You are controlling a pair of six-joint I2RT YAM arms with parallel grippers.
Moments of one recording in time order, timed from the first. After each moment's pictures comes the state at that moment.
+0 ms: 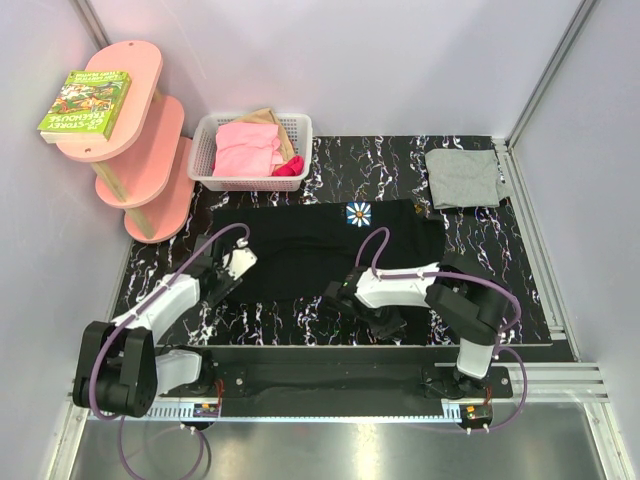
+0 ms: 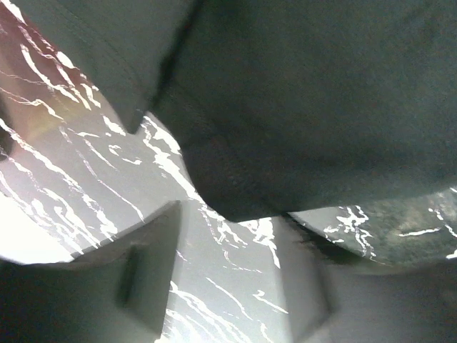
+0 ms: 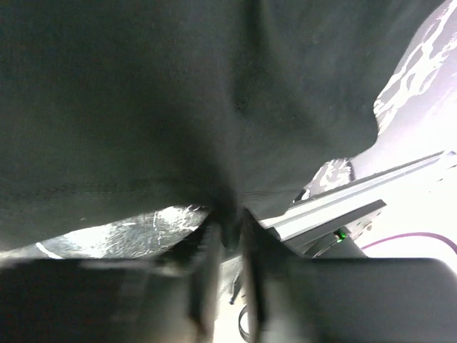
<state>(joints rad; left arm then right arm) -0.16 1.18 0.53 -0.48 -0.15 0.70 1.08 1.83 1.02 -1.12 0.38 0.87</state>
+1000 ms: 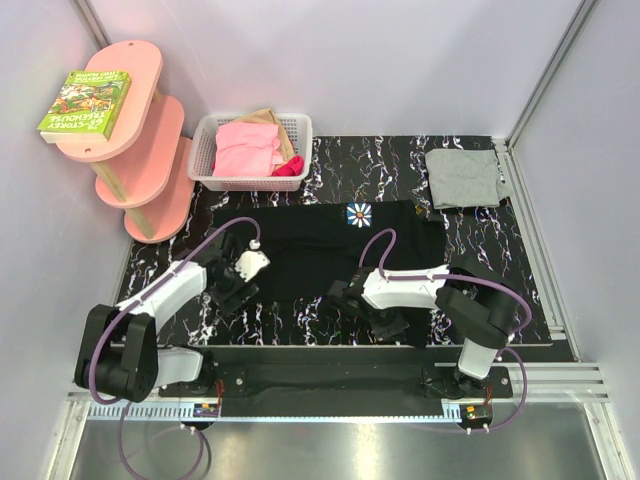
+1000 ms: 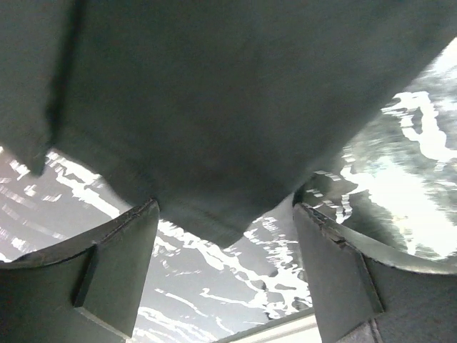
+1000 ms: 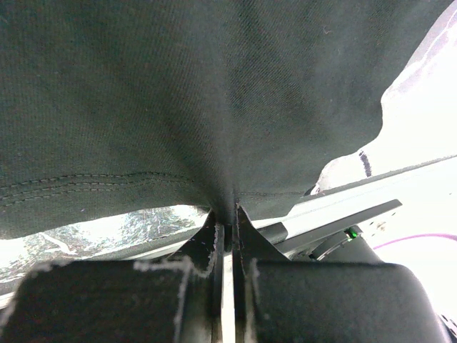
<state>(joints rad) -0.22 1.26 0.63 -0.67 0.02 0.64 1.07 1.77 0.97 -1.08 0.32 0.87</state>
